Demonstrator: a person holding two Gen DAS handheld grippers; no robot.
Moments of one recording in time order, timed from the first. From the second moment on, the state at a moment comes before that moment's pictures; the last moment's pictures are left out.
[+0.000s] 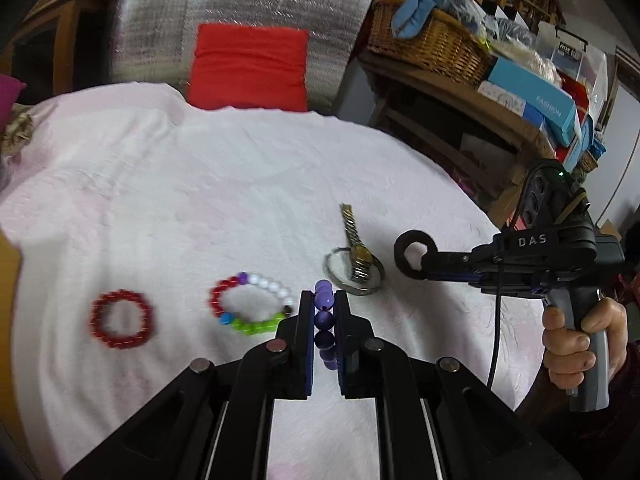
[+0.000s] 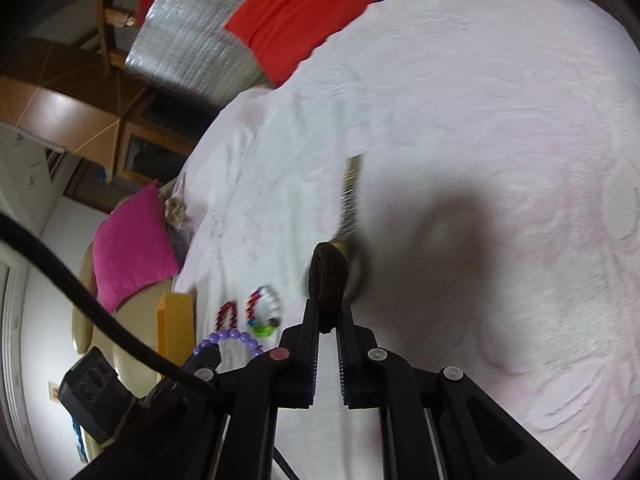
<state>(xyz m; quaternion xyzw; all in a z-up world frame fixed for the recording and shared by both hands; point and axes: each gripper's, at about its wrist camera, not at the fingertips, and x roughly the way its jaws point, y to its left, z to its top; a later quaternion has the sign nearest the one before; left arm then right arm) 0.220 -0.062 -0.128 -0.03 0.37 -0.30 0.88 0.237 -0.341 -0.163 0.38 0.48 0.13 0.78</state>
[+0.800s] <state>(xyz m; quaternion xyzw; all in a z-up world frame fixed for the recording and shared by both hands) 0.077 0.250 -0.094 -0.11 0.34 -0.06 0.93 0.202 0.028 -0.094 0.20 0.53 0.42 0.70</state>
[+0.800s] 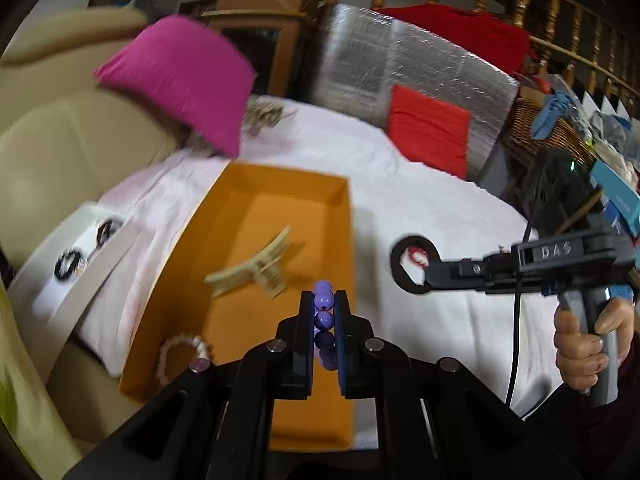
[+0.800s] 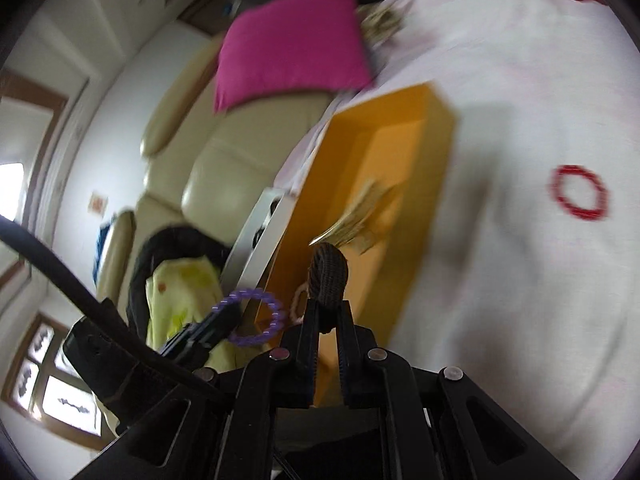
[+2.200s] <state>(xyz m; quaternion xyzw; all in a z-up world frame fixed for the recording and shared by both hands) 0.107 0.232 -0.108 -0.10 0.39 -0.02 0.91 0.217 0.046 -0.069 0.07 0.55 0.35 0.75</state>
